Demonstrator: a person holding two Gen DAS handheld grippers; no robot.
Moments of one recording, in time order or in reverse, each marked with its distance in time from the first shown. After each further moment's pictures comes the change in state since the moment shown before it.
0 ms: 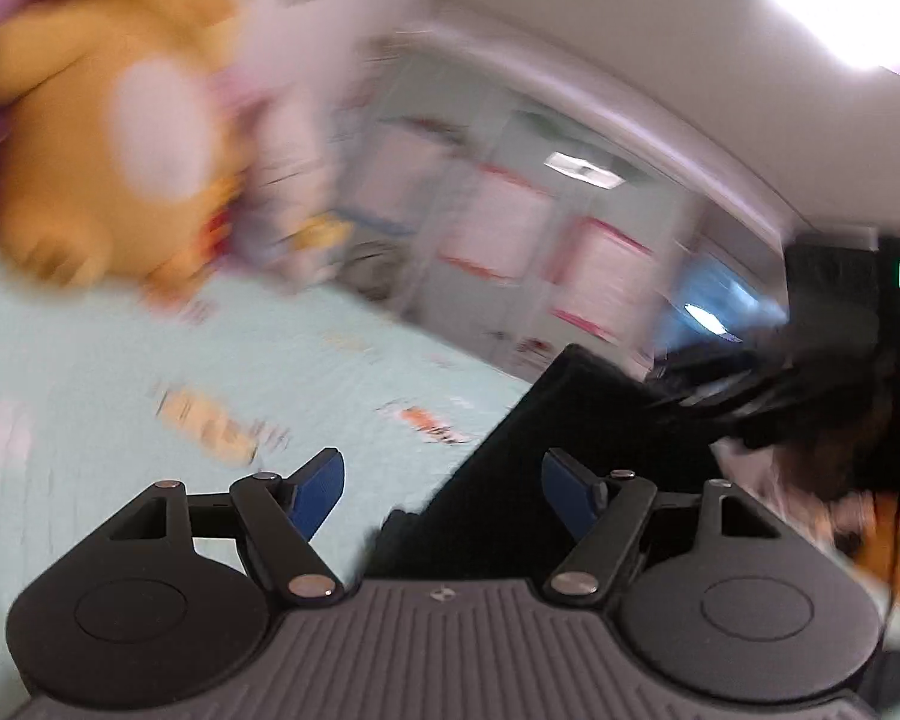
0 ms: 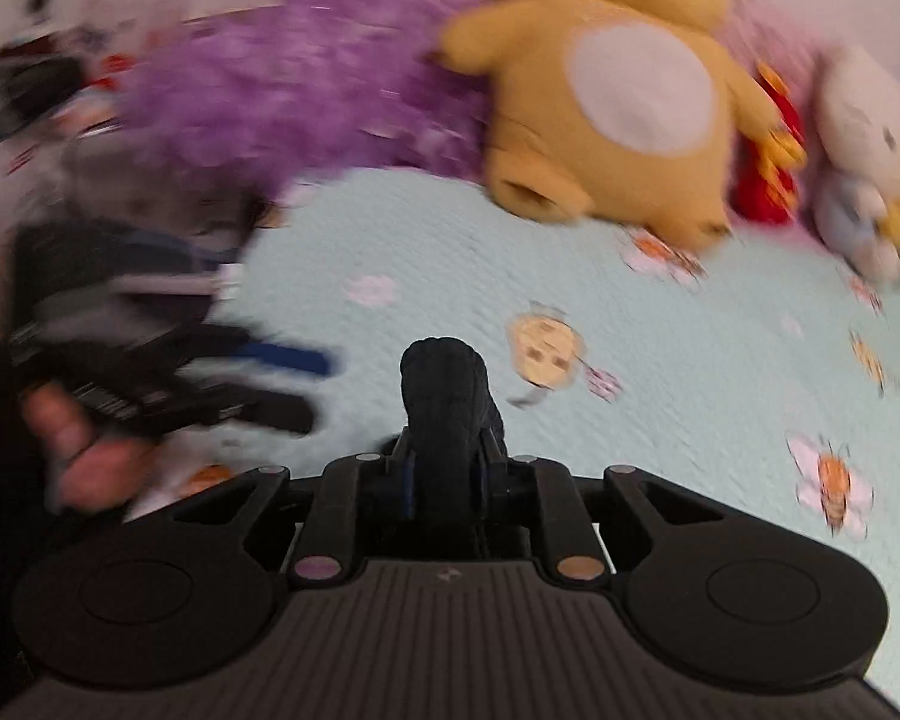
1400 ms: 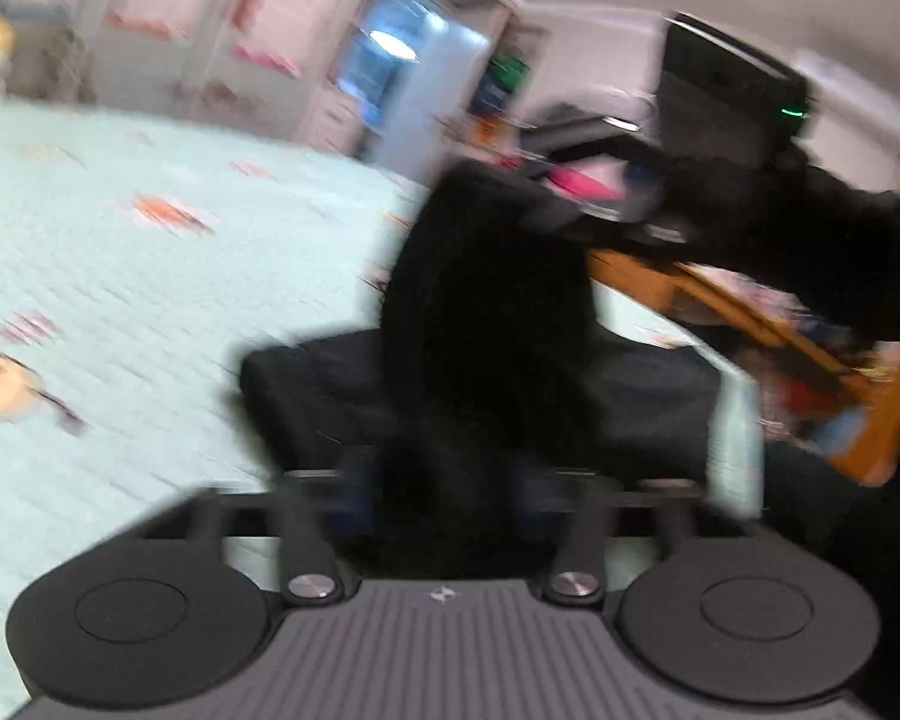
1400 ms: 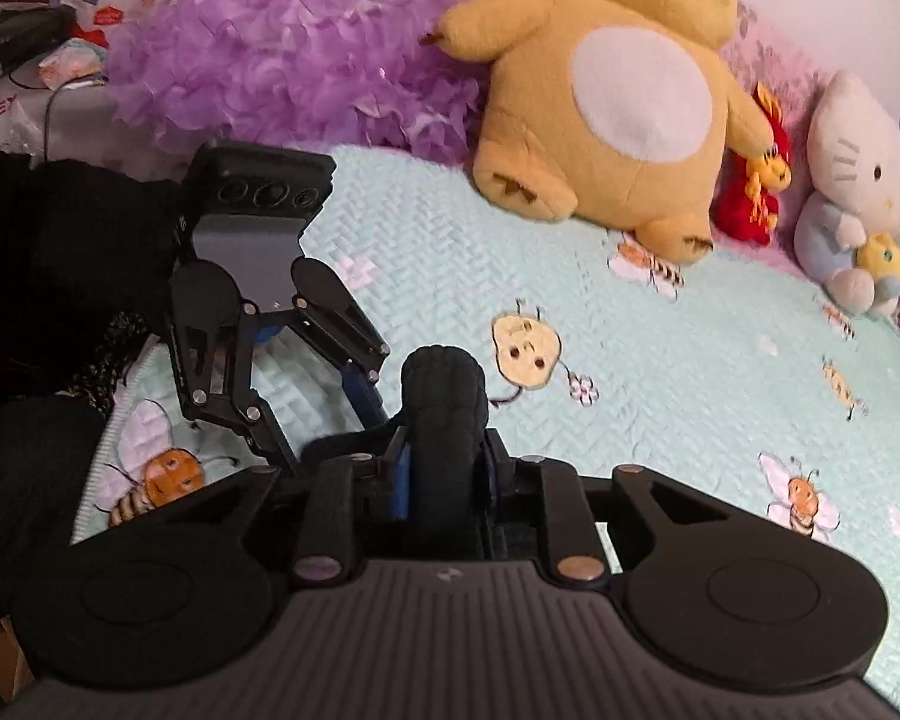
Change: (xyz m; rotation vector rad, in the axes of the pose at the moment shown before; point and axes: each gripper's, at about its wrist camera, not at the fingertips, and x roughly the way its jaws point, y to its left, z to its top) left arm 0.111 0.084 0.008 0.107 0.566 -0.720; right arm 0.032 -0.007 -0.003 -0.023 0.045 -0.112
